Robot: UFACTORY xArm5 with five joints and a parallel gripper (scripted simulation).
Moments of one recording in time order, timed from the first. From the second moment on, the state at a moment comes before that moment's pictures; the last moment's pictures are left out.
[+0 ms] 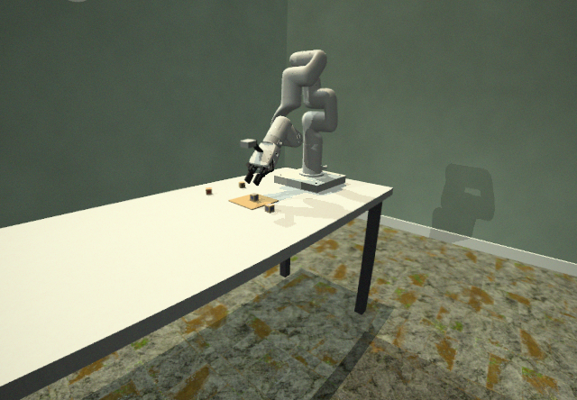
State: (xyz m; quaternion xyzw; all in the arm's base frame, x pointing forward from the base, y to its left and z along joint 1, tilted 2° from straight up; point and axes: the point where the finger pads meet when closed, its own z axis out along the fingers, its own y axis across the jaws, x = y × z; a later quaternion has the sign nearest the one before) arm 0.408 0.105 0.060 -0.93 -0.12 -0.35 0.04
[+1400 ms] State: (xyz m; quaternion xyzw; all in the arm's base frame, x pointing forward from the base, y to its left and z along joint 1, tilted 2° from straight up) arm 0.412 0.109 0.082 -0.99 -0.13 -0.01 0.00
